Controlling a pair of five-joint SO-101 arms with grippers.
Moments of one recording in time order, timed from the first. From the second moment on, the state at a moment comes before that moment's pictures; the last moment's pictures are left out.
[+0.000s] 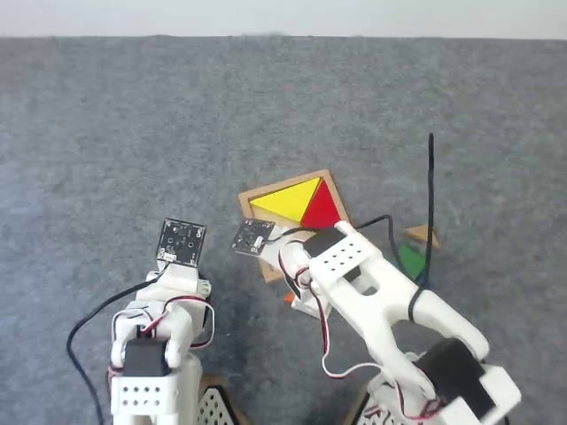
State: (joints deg) left arm -6.3 -103.0 97.1 72.0 -6.1; right arm -40.8 -11.2 44.3 65.1 28.9
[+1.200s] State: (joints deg) left arm -6.3 -103.0 97.1 72.0 -6.1; right arm -44.9 -8.0 44.6 61.9 24.3
